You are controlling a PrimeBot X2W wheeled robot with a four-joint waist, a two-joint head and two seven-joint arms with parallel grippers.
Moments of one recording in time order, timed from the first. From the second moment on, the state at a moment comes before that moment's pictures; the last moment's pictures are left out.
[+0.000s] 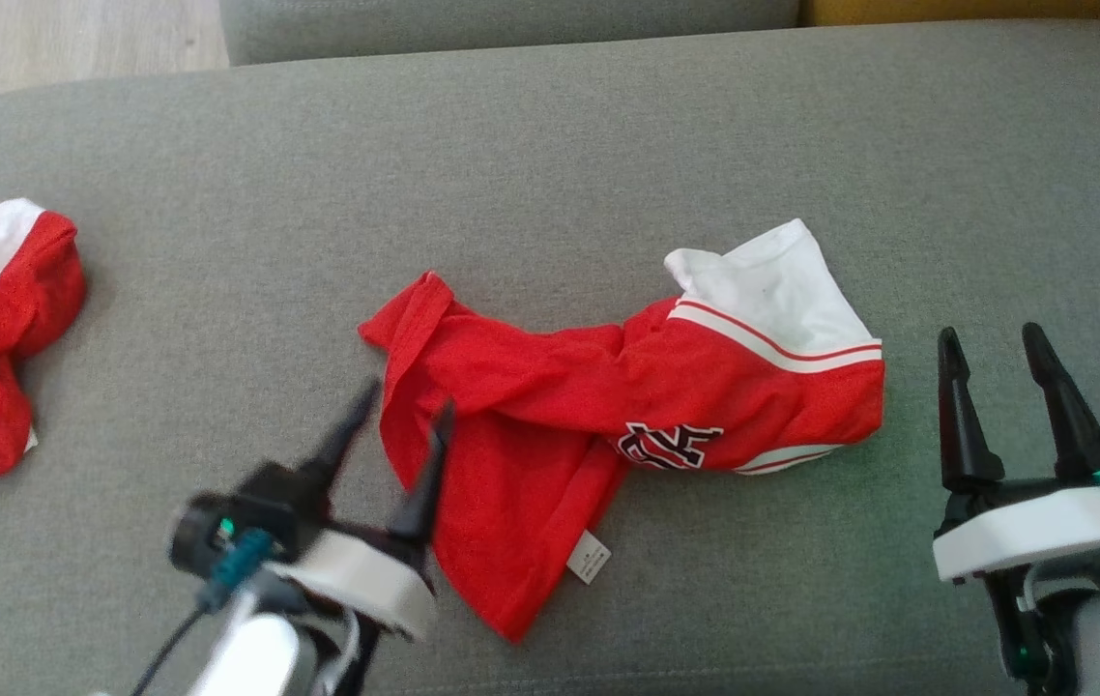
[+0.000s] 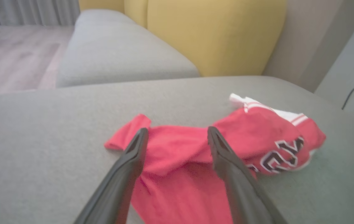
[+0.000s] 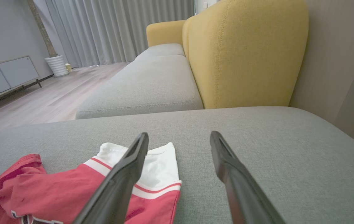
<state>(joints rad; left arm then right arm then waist) -0.06 0.18 -0.46 0.06 -0.28 0.04 -0.16 0.02 -0.05 -0.07 -0.10 0.15 0.13 0.05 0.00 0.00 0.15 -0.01</state>
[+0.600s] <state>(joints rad) -0.08 0.21 -0.34 0.06 -0.25 0.17 -0.21 0.04 -0.05 -0.05 -0.13 0.11 0.13 0.07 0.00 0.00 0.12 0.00</state>
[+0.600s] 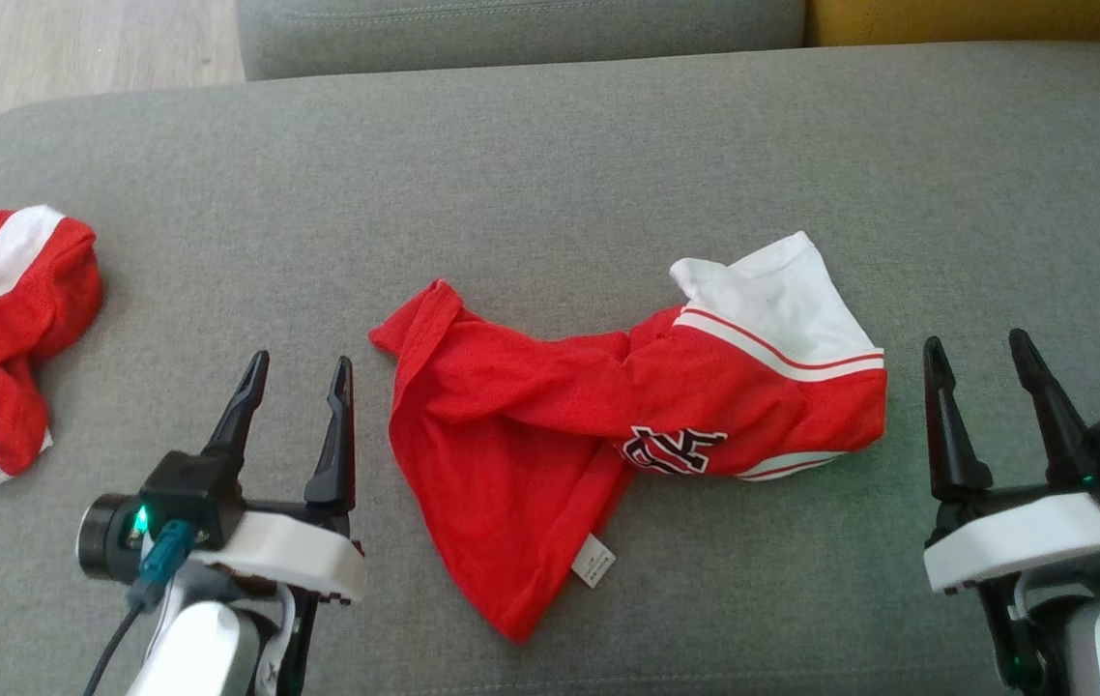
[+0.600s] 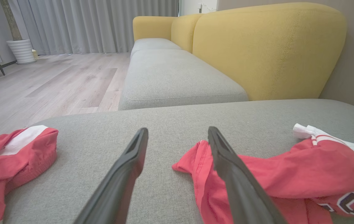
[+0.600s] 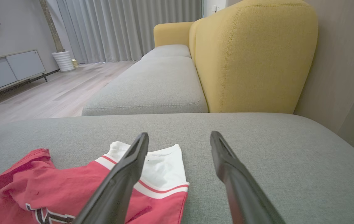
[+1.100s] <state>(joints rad) -0.10 0.22 -0.37 0.08 -0.25 0.15 -0.20 0.04 -0.05 -0.05 -0.13 0.11 0.13 0.07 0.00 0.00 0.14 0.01</state>
